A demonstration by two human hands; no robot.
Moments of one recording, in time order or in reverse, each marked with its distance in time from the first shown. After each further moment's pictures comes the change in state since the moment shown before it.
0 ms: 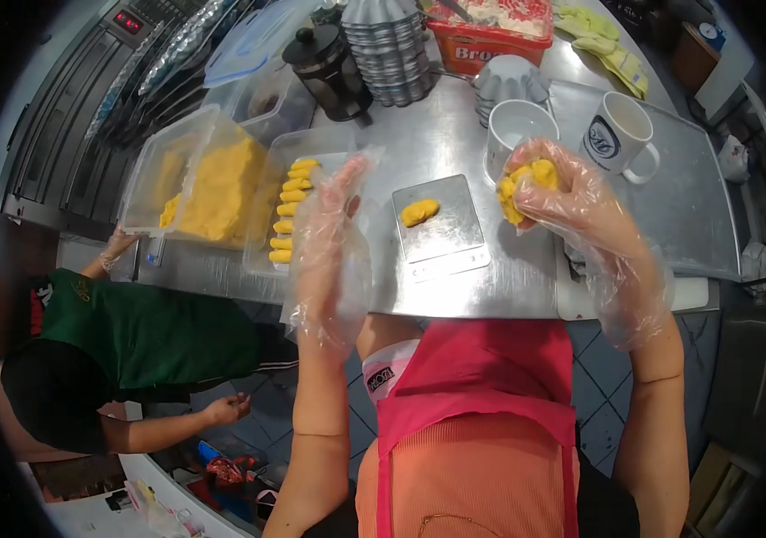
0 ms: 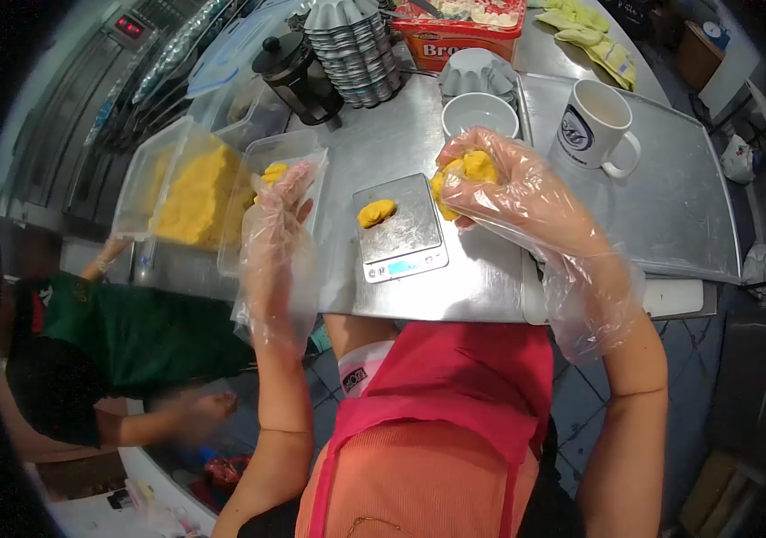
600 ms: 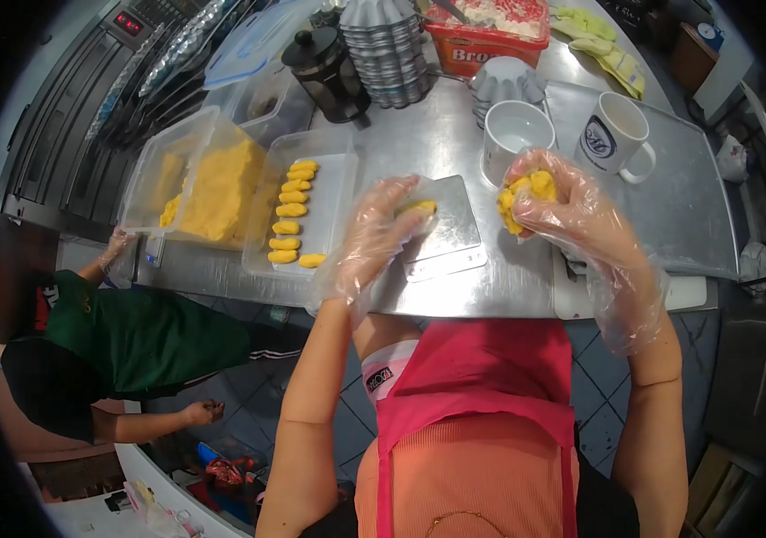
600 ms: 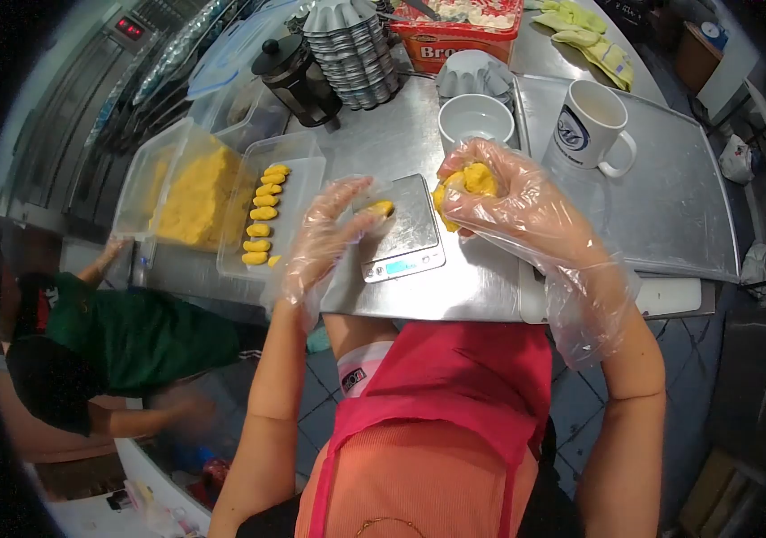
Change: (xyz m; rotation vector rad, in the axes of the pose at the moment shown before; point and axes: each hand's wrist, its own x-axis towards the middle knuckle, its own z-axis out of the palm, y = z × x) left_hand 0.012 -0.037 0.026 0.524 -0.216 0.086; right_hand -0.007 0.008 -0.003 0.010 -0.021 0.009
